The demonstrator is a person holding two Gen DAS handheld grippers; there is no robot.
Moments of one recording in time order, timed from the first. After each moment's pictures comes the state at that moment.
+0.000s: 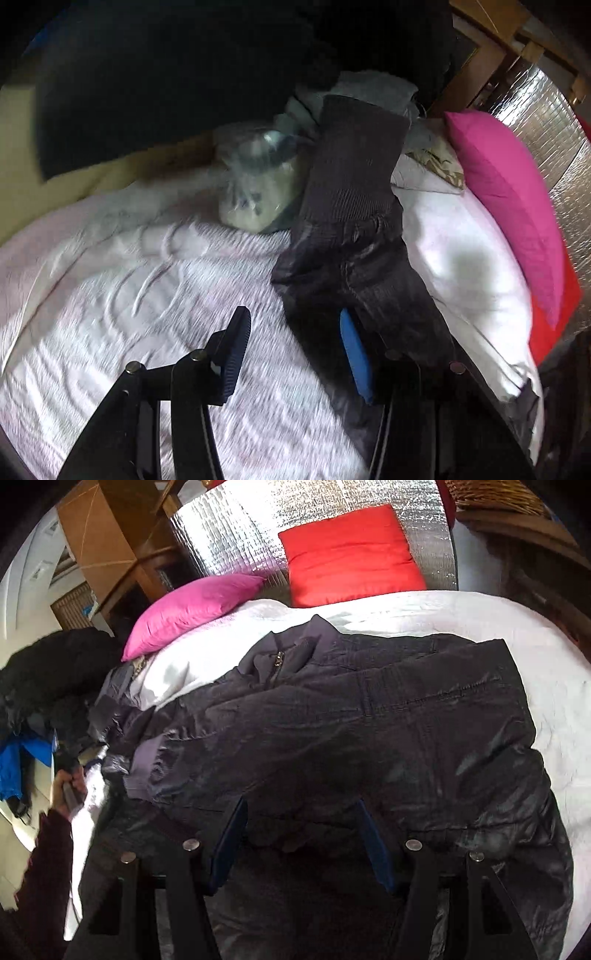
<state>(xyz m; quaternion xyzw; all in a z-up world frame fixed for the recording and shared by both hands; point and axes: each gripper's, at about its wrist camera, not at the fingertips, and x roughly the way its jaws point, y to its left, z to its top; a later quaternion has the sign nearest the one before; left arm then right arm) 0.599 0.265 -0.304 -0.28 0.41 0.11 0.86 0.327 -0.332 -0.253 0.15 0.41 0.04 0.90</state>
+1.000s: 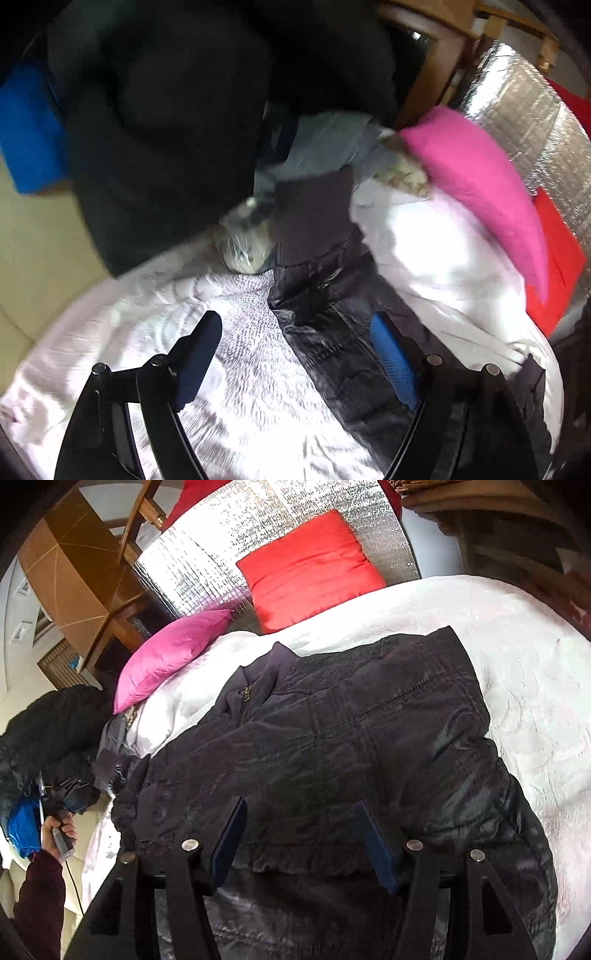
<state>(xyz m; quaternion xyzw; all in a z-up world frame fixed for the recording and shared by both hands) 0.587 0.251 -0.251 -0.21 0.42 0.11 0.88 0.320 -0.376 -0.247 0.24 0.38 0.00 0.89</state>
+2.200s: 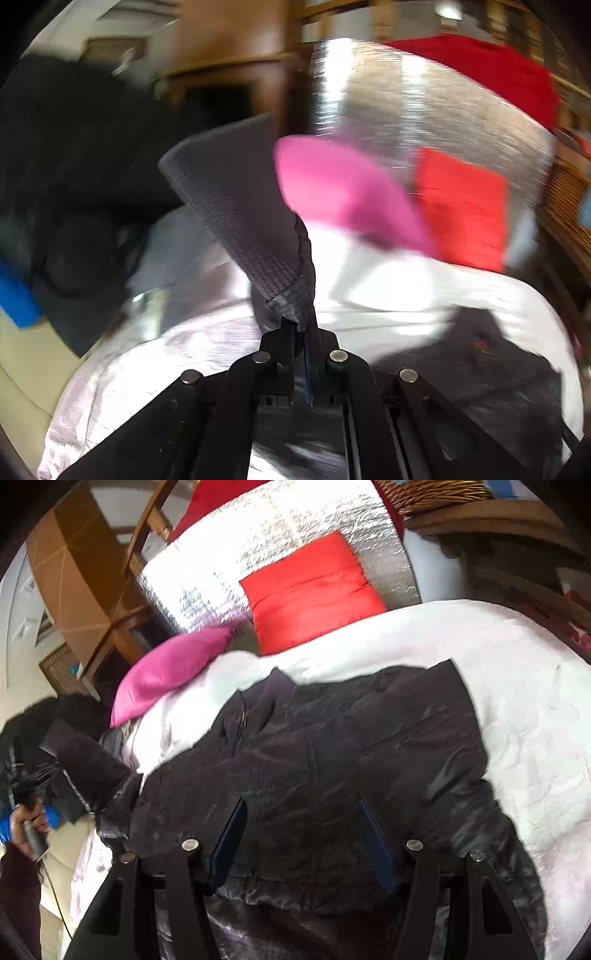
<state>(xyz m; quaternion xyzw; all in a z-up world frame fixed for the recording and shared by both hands) 0.538 0.054 -0.122 -0.03 0.32 -0.05 0.95 0.322 -0.387 -0.235 0.24 0.33 -0.01 0.91</state>
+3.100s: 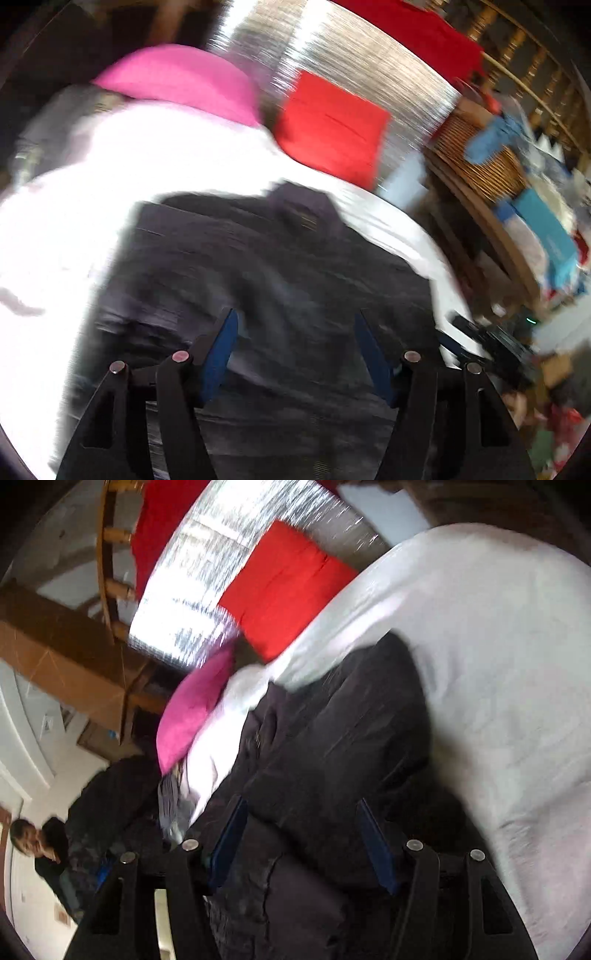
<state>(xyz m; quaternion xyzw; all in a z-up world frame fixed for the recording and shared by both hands) 0.389 -0.077 -0.187 -0.13 0.40 -0.20 0.88 0.311 -0.461 -0.240 0.40 0.36 0.06 0.84</state>
